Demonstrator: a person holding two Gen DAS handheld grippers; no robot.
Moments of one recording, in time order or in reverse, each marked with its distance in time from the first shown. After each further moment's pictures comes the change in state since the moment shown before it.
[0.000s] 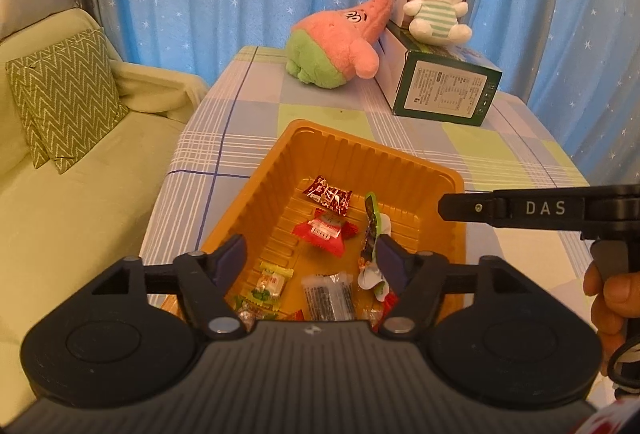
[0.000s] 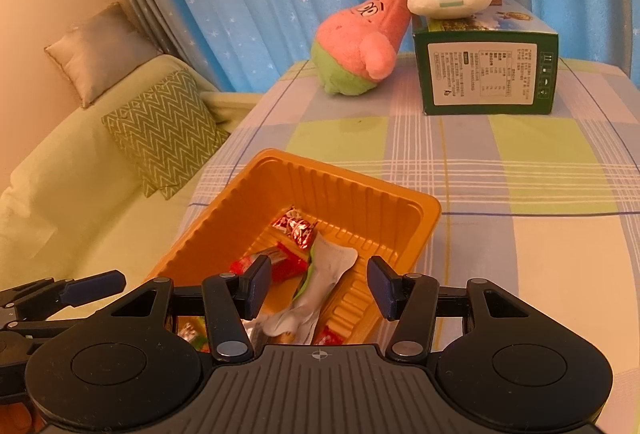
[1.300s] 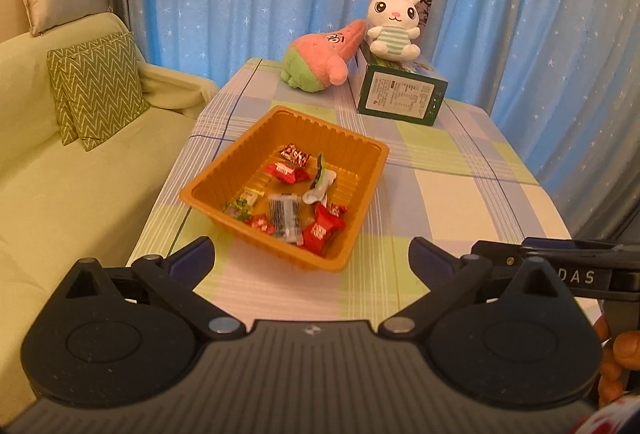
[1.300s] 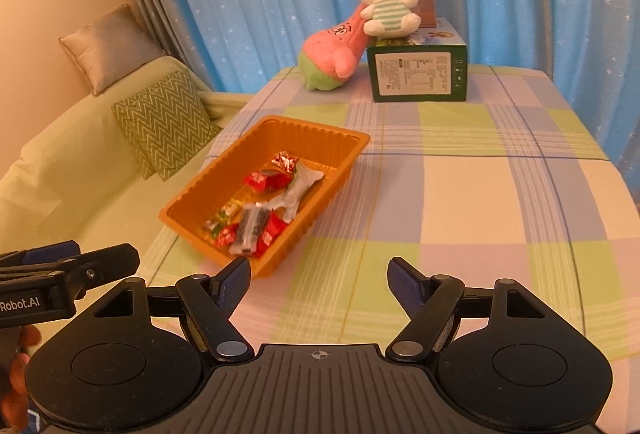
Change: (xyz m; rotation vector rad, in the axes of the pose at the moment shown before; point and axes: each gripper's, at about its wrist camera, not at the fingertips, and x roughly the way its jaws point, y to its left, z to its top) left arm -0.172 -0.062 -0.086 -0.054 -0.059 0.020; right arm -0.183 0.018 -0.115 -0.043 -0.049 -0.096
